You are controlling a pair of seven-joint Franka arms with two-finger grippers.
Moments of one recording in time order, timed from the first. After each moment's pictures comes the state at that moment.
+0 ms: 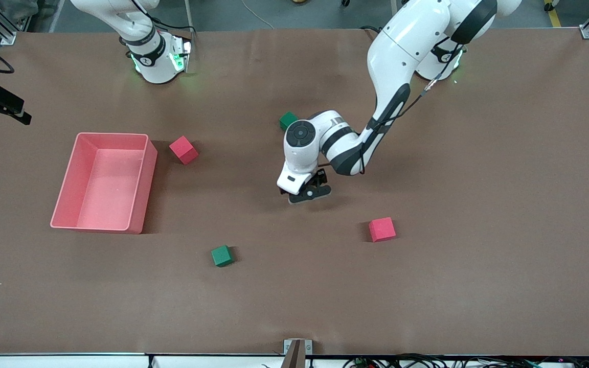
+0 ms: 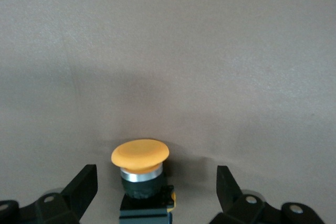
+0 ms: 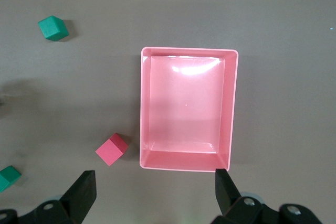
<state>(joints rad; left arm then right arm) -0.63 0.83 -0.22 -1.52 0.30 2.36 -1.25 0.04 -0.10 -0.14 -1.64 0.03 1.53 -0.11</state>
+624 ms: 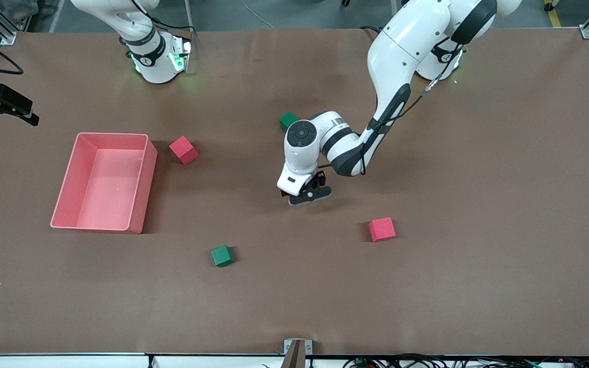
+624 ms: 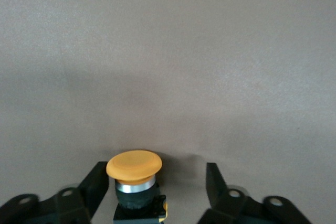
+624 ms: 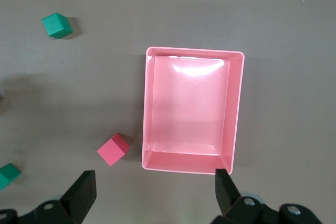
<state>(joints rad) -0.62 0.83 -0.21 -1.52 0.30 2.39 -1.26 0.04 -0.11 -0.12 -1.66 0.03 1.55 -0.11</state>
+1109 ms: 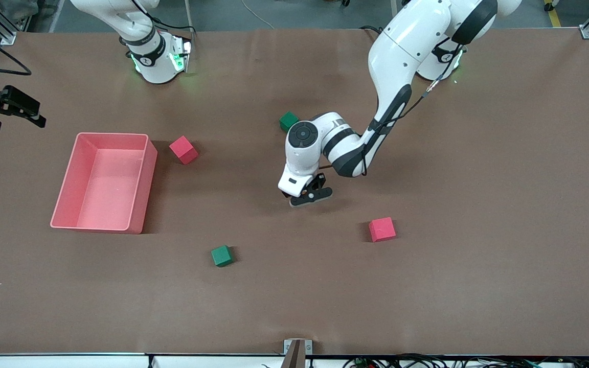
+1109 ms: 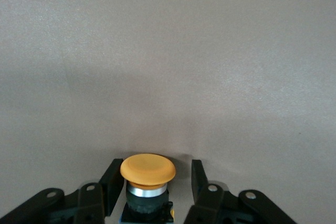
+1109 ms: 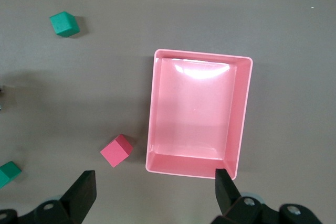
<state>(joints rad) -0.62 0.83 -0.21 -1.52 0.30 2.40 -1.26 0.06 -0.10 -0.10 -1.66 0.03 1.56 -0.11</state>
